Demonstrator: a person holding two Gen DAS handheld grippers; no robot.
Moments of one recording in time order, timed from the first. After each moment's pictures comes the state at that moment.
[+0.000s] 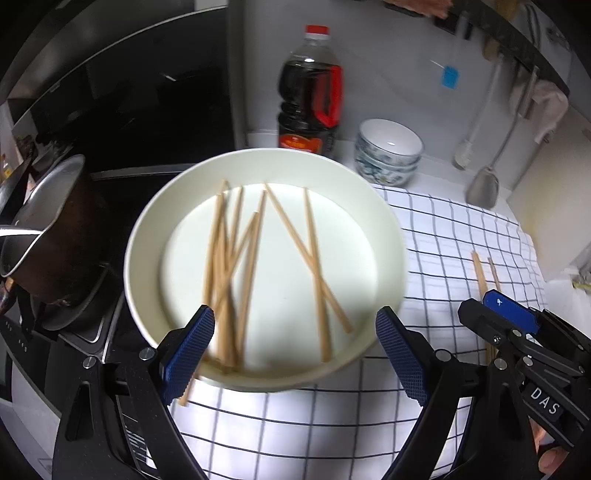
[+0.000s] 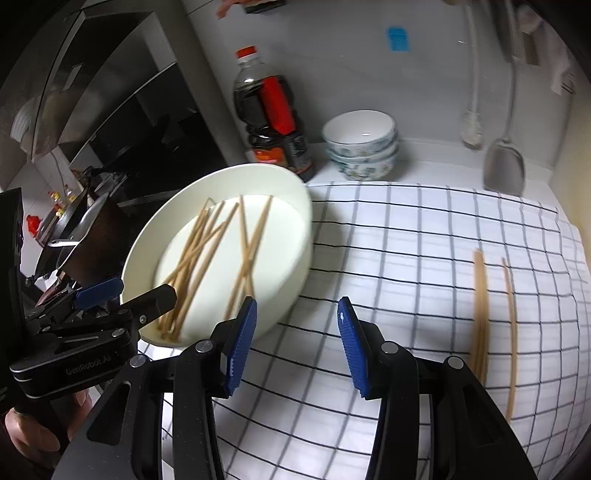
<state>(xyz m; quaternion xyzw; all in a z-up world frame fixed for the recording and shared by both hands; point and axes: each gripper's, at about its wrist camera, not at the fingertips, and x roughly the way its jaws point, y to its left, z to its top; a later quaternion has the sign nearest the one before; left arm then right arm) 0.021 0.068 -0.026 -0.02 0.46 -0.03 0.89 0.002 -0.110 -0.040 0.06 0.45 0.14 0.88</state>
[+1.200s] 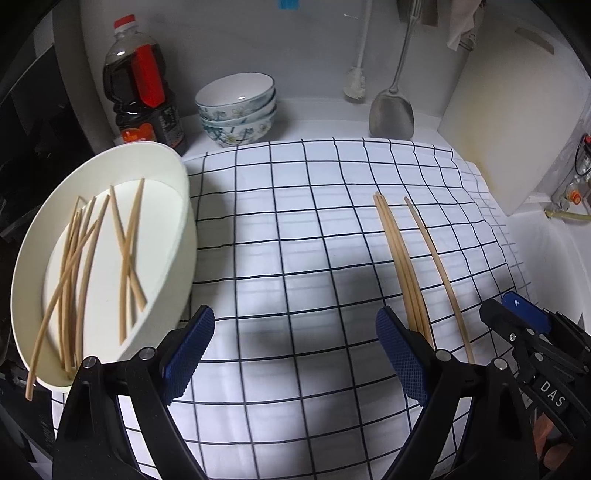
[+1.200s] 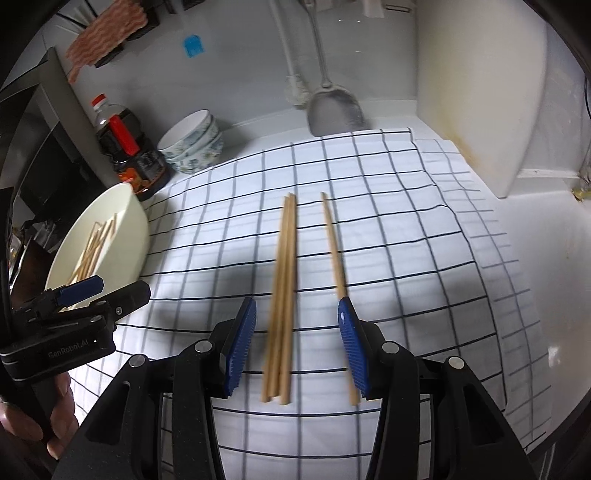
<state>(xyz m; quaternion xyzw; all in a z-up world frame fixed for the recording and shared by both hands) 0.023 -0.100 -0.075 0.06 0.49 -0.14 0.86 -0.053 -0.283 -0.078 0.11 0.45 -0.02 0.88</state>
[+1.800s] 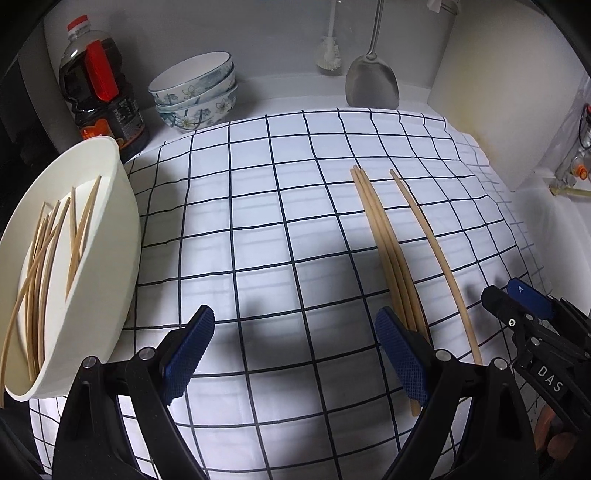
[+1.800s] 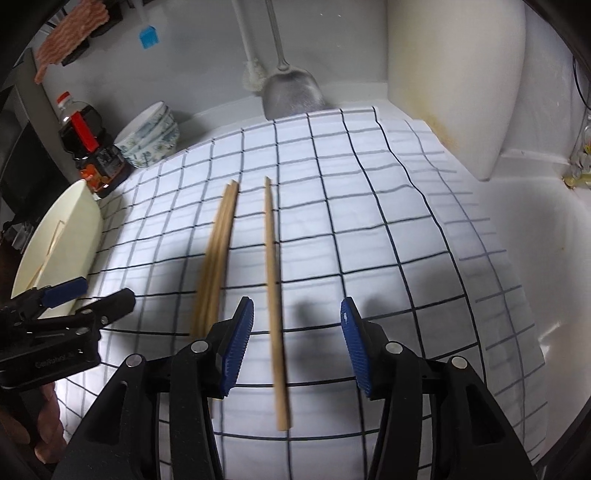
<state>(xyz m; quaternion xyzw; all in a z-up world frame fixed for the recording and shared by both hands) 0.031 -0.140 -0.116 0.08 0.50 -0.15 0.85 -0.044 -0.324 -0.121 0.11 0.46 -0.05 0.88</state>
